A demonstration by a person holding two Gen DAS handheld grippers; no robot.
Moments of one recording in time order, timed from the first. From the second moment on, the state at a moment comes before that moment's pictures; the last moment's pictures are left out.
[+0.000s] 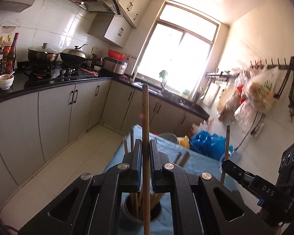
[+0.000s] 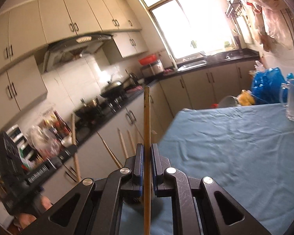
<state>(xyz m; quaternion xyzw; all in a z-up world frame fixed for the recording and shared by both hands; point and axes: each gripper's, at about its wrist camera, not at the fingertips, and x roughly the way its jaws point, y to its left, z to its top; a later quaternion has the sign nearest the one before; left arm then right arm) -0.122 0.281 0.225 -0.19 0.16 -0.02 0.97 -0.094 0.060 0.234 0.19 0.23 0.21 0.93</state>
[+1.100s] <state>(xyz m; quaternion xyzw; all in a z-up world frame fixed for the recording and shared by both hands) -0.050 0.275 0.173 -0.16 0.15 0.00 0.98 -0.058 0.116 0.193 0.14 0.15 0.15 0.97</state>
